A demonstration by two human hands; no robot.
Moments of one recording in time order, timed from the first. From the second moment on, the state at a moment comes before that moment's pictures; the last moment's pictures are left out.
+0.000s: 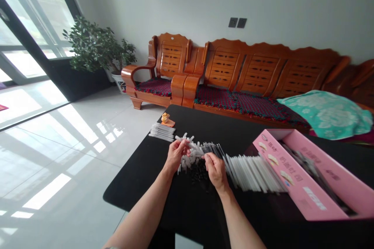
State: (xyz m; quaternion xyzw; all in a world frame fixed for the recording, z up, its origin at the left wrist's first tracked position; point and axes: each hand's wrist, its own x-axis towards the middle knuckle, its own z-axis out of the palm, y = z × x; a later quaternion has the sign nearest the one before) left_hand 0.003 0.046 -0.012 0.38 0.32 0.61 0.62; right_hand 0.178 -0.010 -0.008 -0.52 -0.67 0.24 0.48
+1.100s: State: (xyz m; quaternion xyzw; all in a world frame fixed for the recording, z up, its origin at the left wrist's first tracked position) left_hand 0.001 0.043 -0.012 0.39 0.33 0.60 0.61; right_hand 0.174 -0.023 -0.014 -0.53 -0.70 0.16 0.45
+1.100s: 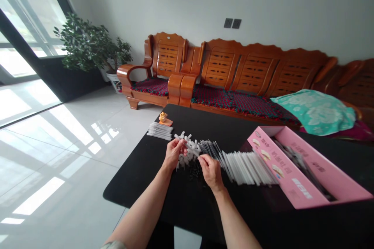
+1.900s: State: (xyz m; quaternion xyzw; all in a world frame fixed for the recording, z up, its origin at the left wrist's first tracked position) left_hand -0.001 0.046 -0.020 0.40 0.33 0.61 0.60; right_hand 0.173 -0.022 -0.019 -0.54 -0.68 0.15 0.47
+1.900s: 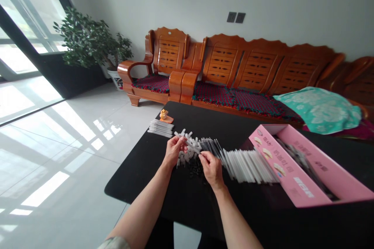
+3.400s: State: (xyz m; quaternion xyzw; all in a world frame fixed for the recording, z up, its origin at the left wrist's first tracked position) left_hand -0.002 0.046 -0.018 0.39 0.33 0.62 0.60; right_hand 0.172 -0.022 -0.016 -0.55 -0.69 0.15 0.45
